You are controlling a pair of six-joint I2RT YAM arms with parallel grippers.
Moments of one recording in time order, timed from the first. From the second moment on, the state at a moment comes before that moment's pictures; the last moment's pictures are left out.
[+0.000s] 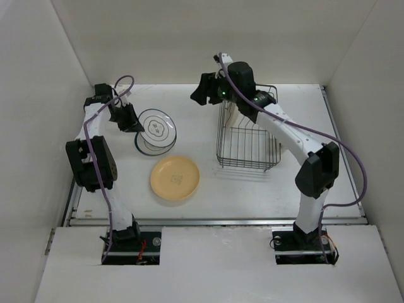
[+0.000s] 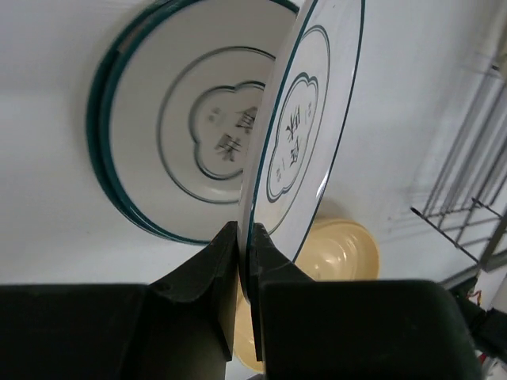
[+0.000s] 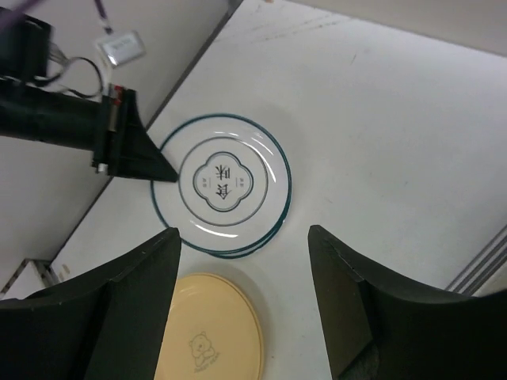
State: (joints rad) left arm 0.18 1.87 1.59 -0.88 0.55 -0.10; right arm 0.58 1.90 1.86 -0.25 -0.26 0.36
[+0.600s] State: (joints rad) left arm 0.19 2.07 1.67 -0.99 0.32 -0.07; right arm 0.58 1.82 1.97 -0.53 0.43 0.37
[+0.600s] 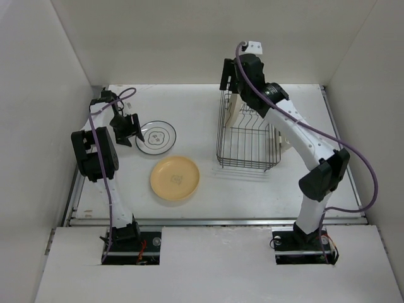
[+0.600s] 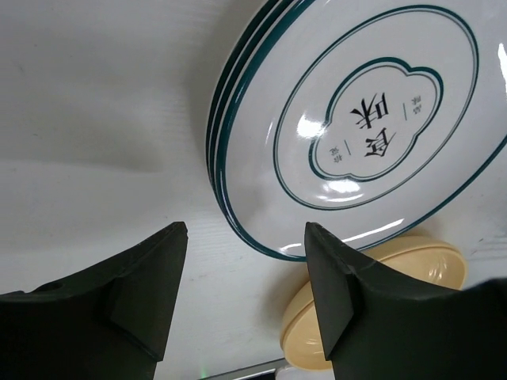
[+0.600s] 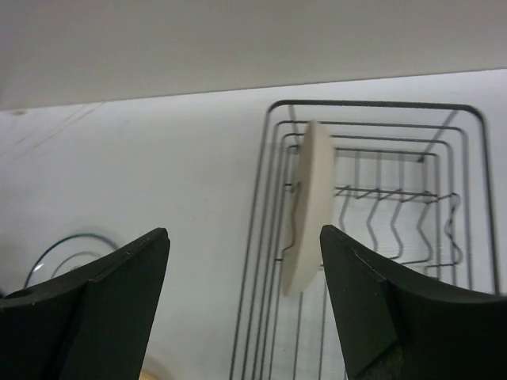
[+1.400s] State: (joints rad) left arm 0.19 1.87 1.66 -1.02 0.23 -0.06; right arm 0.52 2.21 2.18 -0.80 0.70 0.39
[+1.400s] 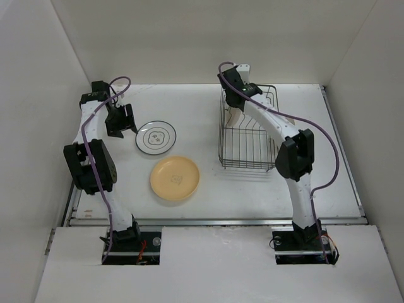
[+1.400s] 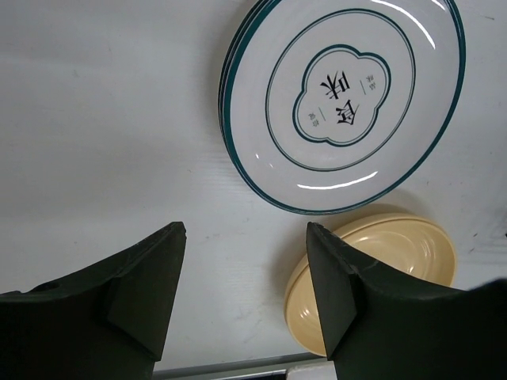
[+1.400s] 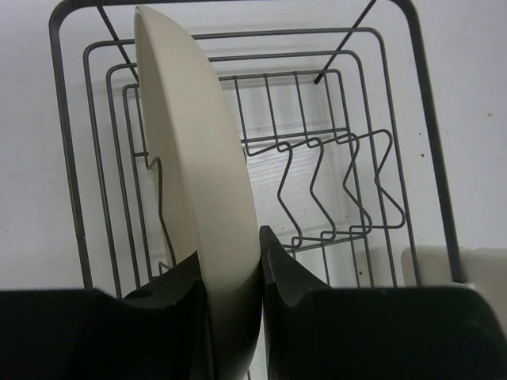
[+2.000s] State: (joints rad) left arm 0.19 1.87 1.67 -1.04 0.23 -0.06; right arm 0.59 2.04 2.13 -0.68 1.14 0.14
